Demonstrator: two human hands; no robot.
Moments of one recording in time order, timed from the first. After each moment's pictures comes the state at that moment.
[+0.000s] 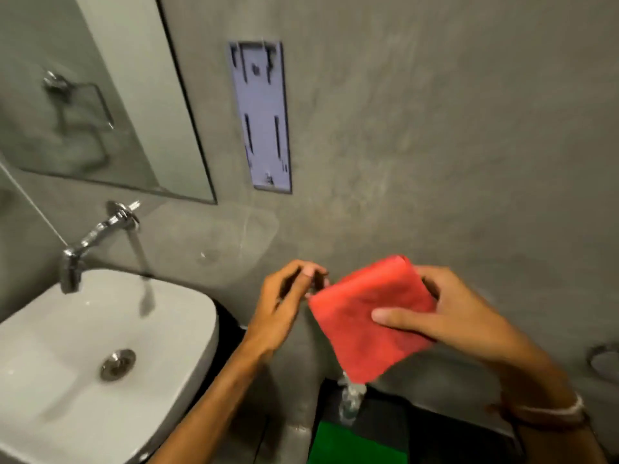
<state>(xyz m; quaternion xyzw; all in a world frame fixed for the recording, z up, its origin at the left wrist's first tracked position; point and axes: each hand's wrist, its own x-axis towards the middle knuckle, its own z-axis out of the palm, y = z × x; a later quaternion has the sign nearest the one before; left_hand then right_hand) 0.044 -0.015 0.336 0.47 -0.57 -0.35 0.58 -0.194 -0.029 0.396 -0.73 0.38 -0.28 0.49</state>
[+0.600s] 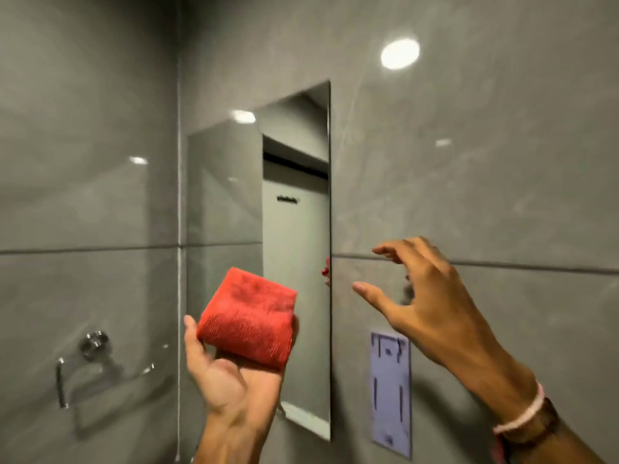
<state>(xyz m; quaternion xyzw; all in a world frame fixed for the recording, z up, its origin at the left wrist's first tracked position) 0.166 0.021 0.588 0.09 -0.18 -0.31 0.93 -0.028 -0.075 0.655 -0.82 0.24 -0.52 -0.04</state>
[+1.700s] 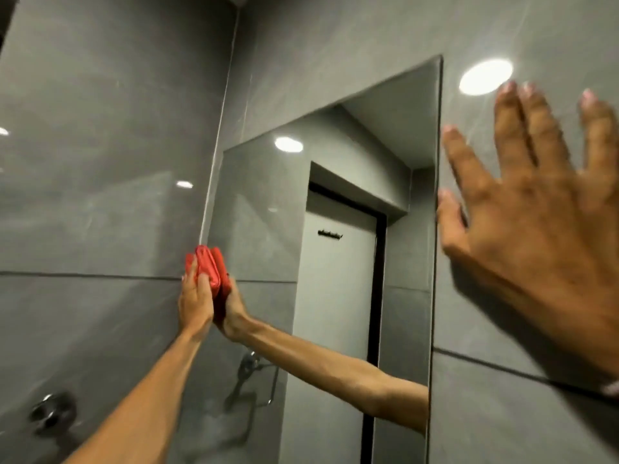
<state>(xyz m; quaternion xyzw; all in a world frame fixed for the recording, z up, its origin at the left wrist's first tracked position) 0.559 -0.195 0.680 0.56 -0.29 0.20 0.75 0.089 -0.188 0.806 -0.57 0.33 -0.55 -0.51</state>
